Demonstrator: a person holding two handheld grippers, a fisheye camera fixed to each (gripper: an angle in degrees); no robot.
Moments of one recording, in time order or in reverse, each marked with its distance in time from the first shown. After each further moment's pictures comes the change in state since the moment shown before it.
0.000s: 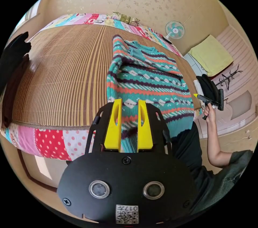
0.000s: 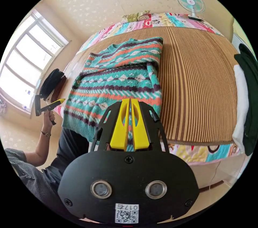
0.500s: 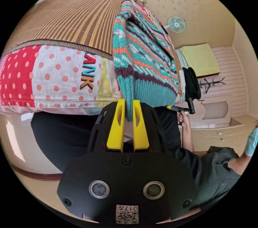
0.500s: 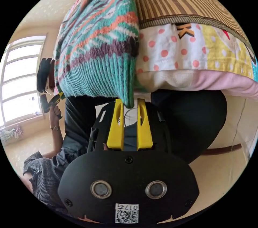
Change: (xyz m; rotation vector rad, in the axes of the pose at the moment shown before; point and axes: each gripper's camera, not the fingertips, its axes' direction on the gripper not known) left arm -0.122 0.087 0.011 -0.174 0.398 -0.179; right arm 0.090 0.090 0.055 -0.423 -0.126 0.152
